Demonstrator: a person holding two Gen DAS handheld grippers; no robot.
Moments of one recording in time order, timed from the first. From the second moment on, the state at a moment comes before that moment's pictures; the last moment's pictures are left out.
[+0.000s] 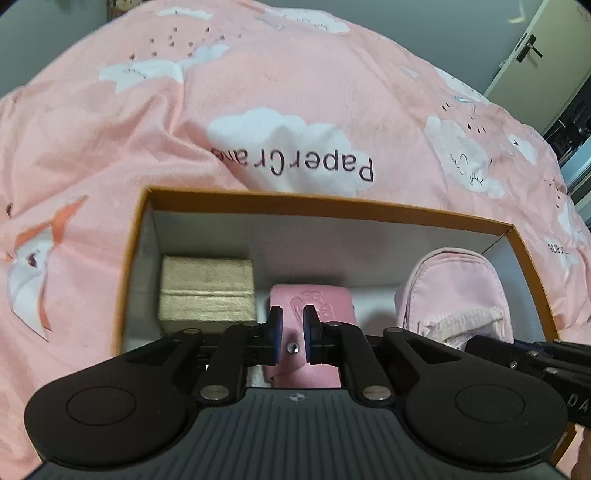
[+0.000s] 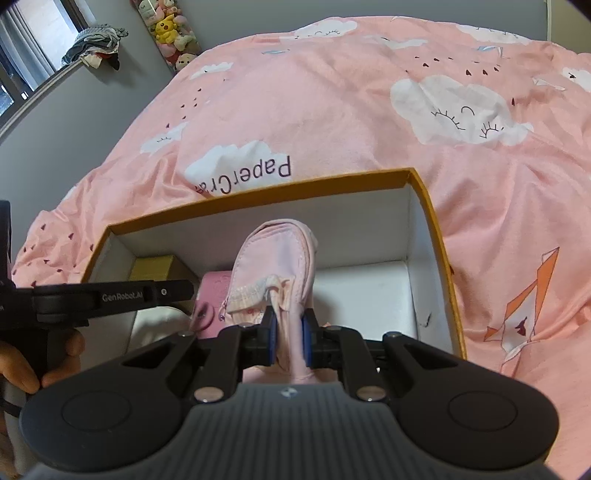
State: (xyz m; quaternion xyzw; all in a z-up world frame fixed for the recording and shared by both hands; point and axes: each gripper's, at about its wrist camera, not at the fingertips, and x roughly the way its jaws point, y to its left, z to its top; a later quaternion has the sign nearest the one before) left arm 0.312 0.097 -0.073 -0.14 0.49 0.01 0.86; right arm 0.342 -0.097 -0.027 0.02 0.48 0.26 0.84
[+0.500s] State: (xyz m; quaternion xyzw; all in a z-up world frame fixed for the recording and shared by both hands) left arm 0.265 0.115 -0.026 -0.12 0.39 0.03 0.91; right arm 0.363 -0.044 -0.045 0.07 0.53 0.33 0.78
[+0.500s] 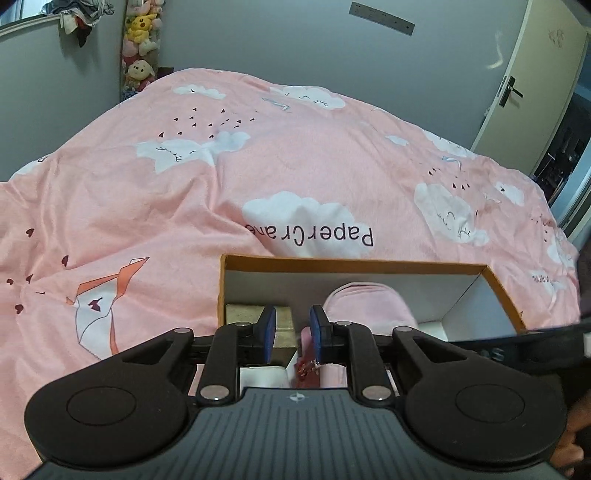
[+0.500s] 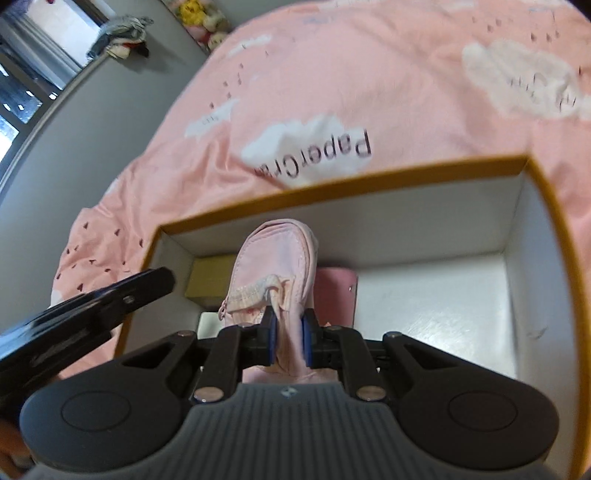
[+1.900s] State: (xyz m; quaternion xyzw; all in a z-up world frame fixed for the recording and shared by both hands) left arm 0.145 0.037 0.023 -0.04 0.30 -0.01 0.95; right arm 0.214 -0.098 0.041 -0.08 0.31 0.31 0.90
